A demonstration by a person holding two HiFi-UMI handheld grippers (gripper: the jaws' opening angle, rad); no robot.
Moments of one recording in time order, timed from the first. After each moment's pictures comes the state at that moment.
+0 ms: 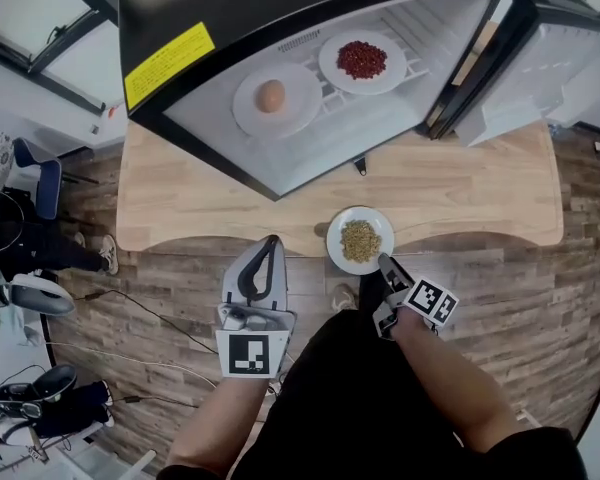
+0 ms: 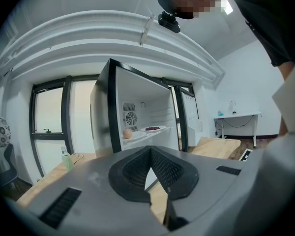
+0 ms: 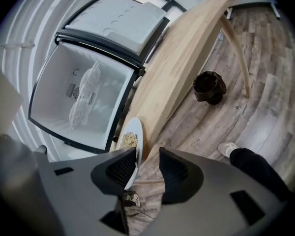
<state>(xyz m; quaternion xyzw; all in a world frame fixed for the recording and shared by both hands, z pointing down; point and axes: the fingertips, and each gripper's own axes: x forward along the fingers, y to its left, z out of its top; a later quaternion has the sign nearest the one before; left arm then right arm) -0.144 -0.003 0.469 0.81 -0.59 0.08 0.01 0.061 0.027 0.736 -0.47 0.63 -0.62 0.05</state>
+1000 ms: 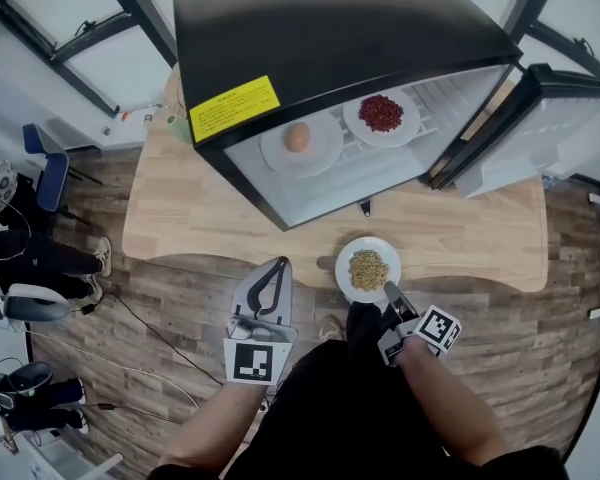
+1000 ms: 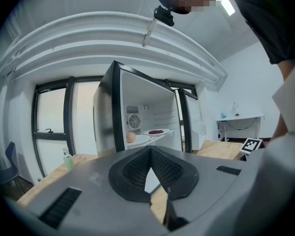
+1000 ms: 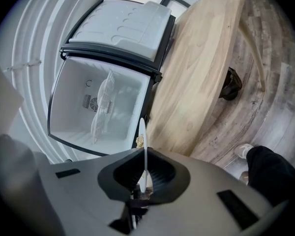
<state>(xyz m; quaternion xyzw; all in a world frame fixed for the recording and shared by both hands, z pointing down) -0.152 -0.009 0.457 0.80 -0.60 0.06 0.01 0.070 0.004 0.676 -0.41 0.66 -0.62 0.09</state>
